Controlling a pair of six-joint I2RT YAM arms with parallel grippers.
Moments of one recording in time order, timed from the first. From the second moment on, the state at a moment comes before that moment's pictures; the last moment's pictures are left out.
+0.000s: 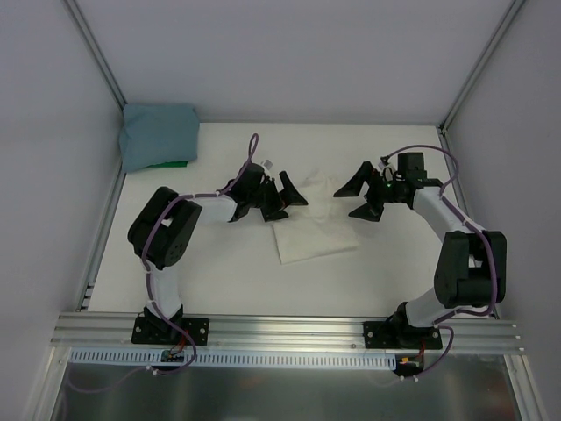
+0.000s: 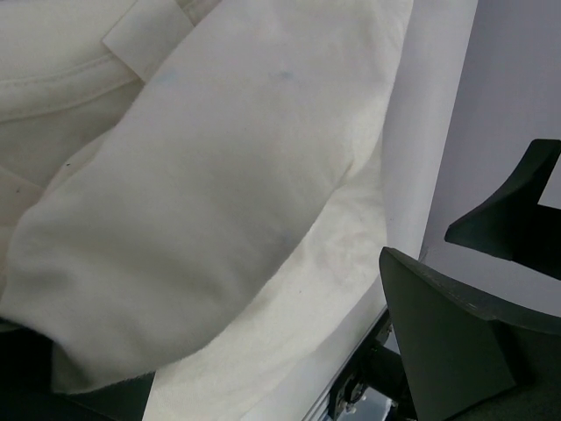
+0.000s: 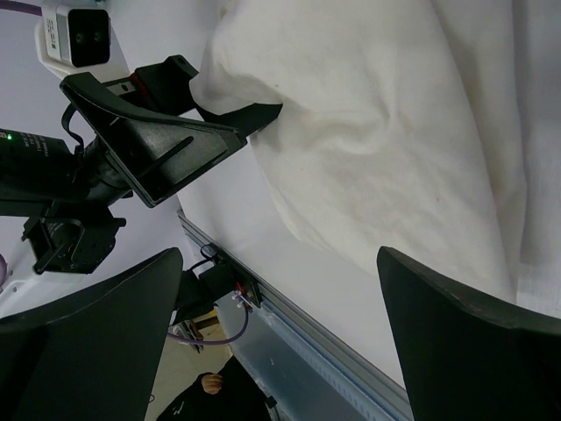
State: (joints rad) left arm -0.54 1.93 1.03 0.27 0.44 -0.98; right arm 0.06 1.54 1.03 -0.47 -0.76 0.66
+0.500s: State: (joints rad) left arm -0.54 1.79 1.21 0.02 0.48 -0.89; right arm 0.06 1.53 1.03 -0.49 -0.75 0.64
